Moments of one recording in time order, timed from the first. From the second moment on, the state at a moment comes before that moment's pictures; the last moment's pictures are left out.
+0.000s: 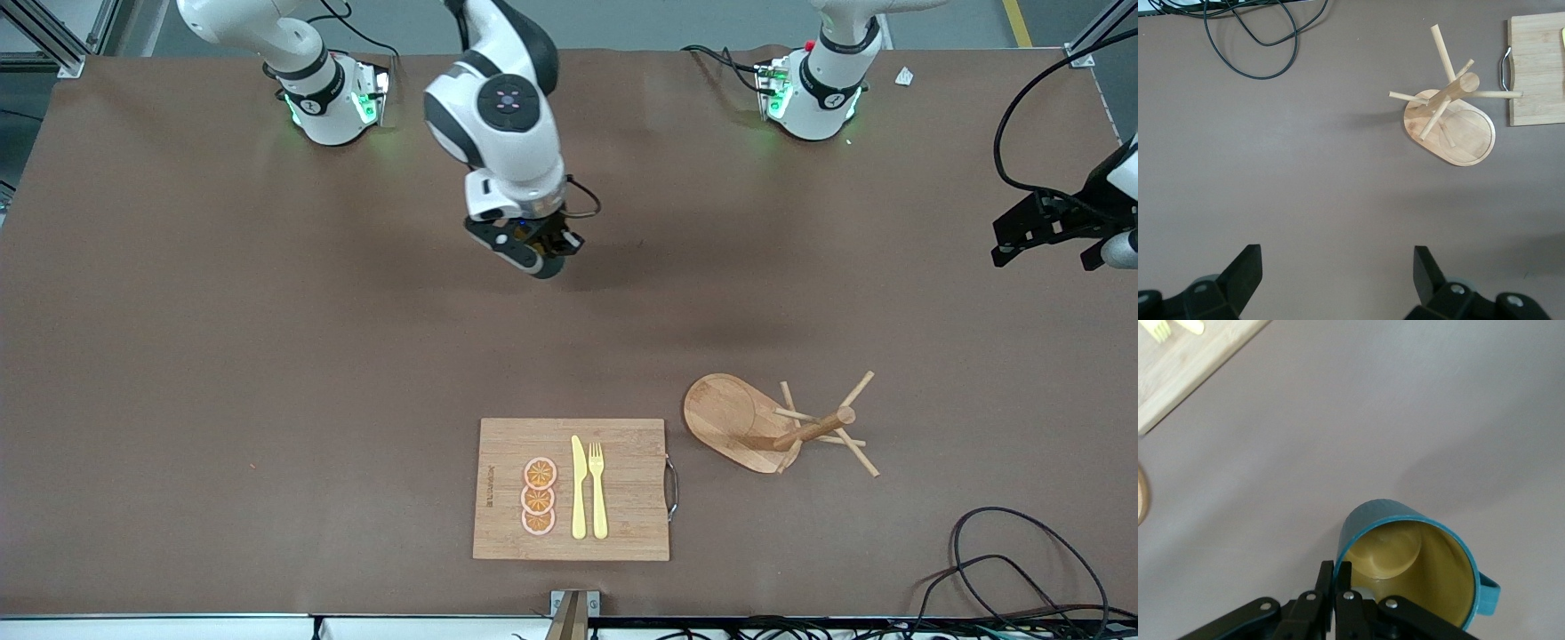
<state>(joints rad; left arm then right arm) 0.05 0.03 -0.10 -1.52 0.04 1.65 0.04 0.79 0.42 0.08 -1.67 0.04 2.15 1.51</state>
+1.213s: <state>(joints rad) 0.05 0.03 -0.10 -1.52 0.04 1.65 0.04 0.89 0.70 0.07 -1.43 -0.02 2.14 1.79</state>
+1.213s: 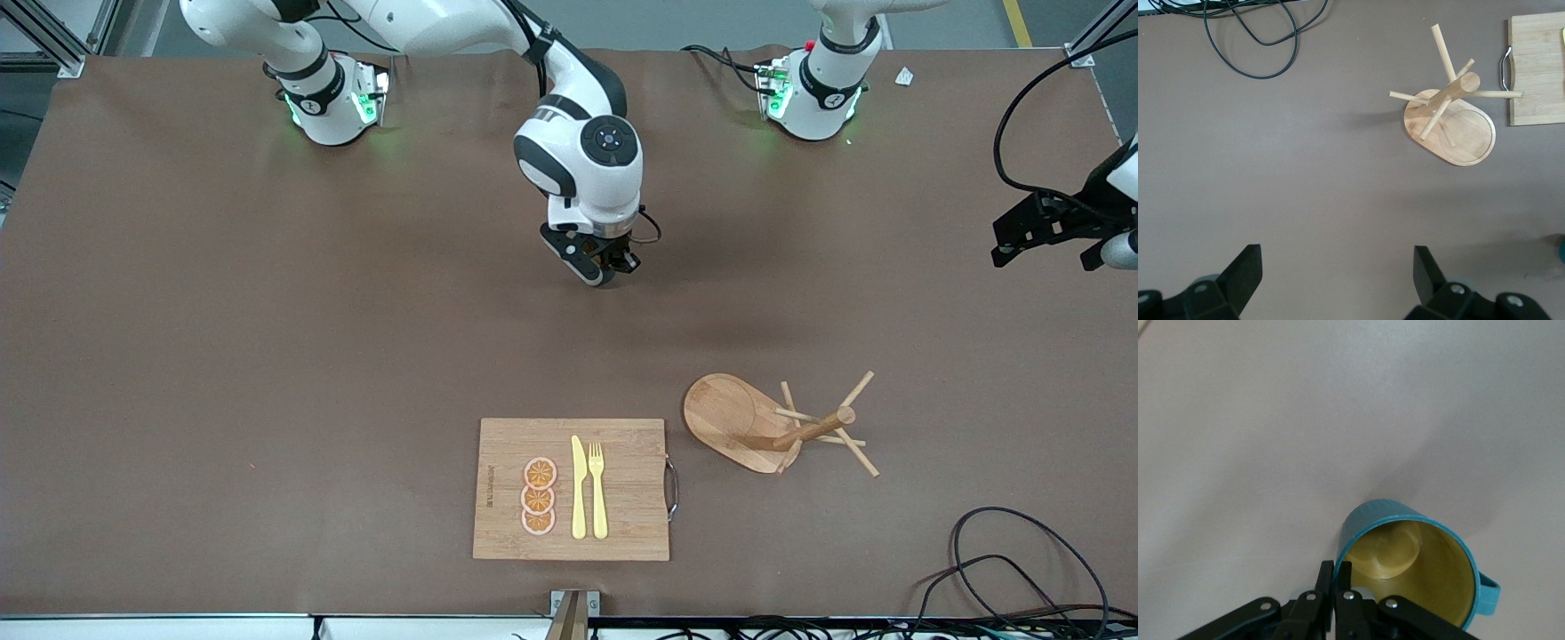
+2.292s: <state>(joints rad) 0.04 0.08 -0.10 -1.52 0.04 1.65 0.04 0.92 0.76 0.07 -1.38 -0.02 2.14 1.86</state>
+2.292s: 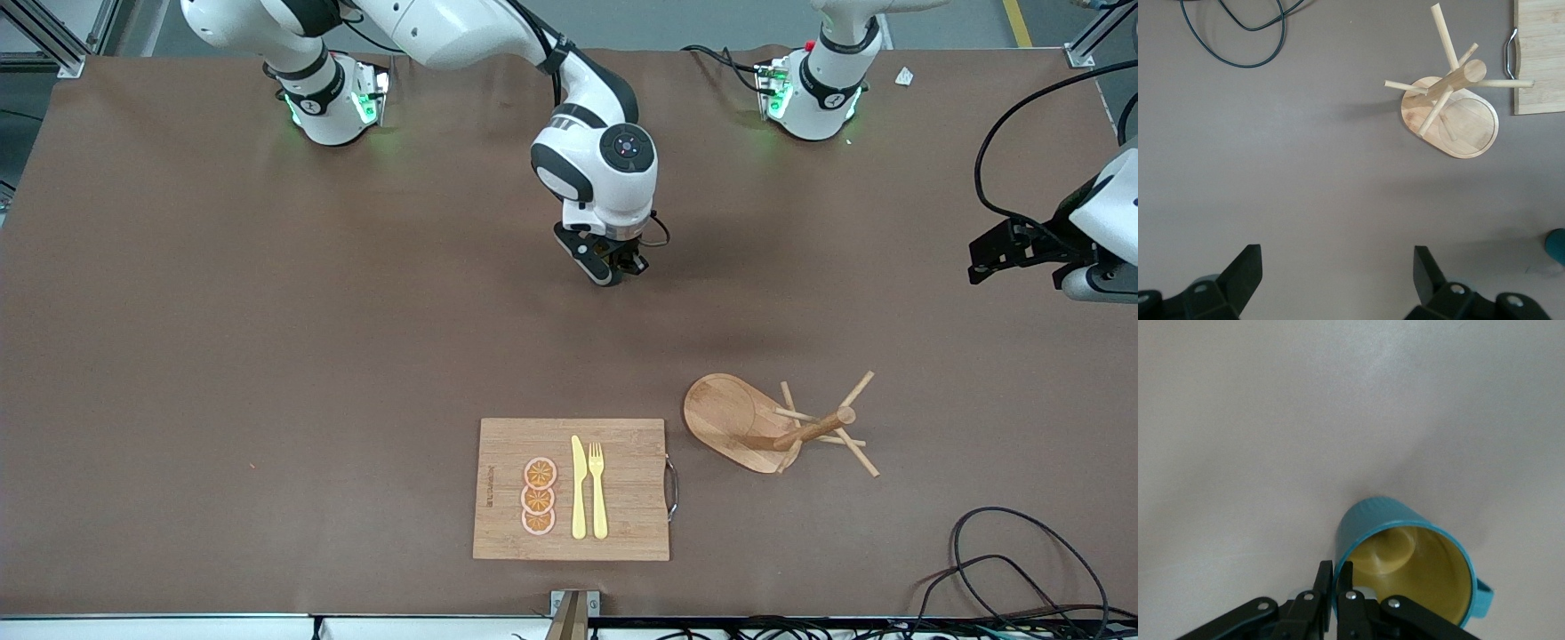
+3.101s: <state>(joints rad) 0.05 0.08 -0.10 -1.52 0.04 1.65 0.04 0.84 0.58 0.04 -1.30 -0.06 1.95 1.77</state>
